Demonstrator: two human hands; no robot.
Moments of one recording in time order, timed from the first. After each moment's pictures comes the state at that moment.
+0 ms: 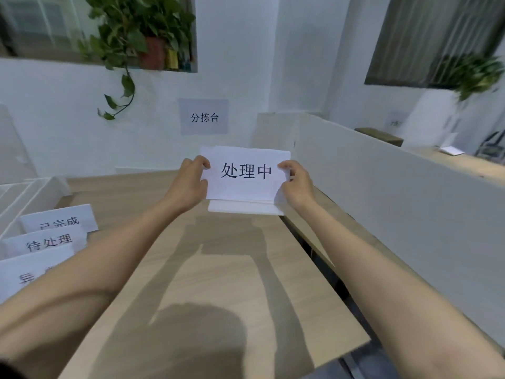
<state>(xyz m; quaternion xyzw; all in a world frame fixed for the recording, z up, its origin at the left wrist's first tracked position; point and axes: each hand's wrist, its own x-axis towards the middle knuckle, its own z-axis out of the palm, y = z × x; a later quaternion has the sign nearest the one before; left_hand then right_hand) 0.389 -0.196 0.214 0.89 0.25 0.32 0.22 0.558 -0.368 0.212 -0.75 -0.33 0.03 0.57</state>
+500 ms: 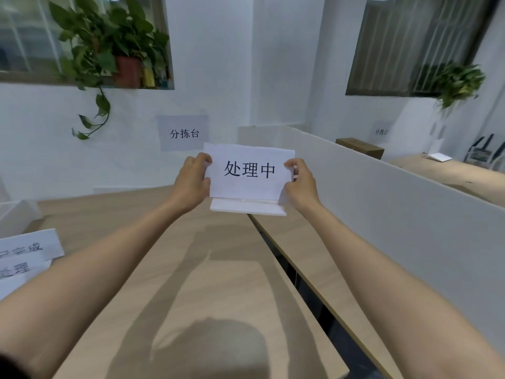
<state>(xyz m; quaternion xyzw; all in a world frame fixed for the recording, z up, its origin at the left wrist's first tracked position) 0.497 -0.242 0.243 0.89 0.23 0.35 0.19 0.662 -0.419 0.234 -0.74 -0.32 0.00 0.59</state>
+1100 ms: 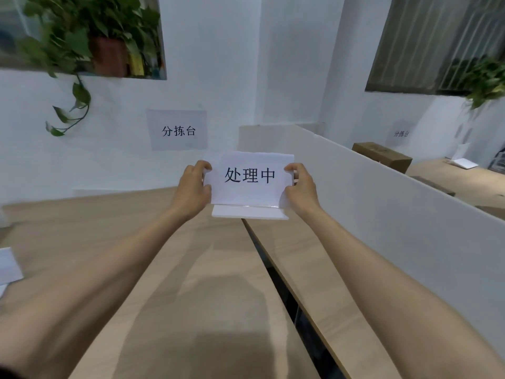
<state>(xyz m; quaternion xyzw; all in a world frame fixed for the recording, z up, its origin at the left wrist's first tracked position) 0.629 -0.145 0.217 0.86 0.26 0.35 0.25 0.796 -0.318 0.225 -0.76 -0.31 0.04 0.57</state>
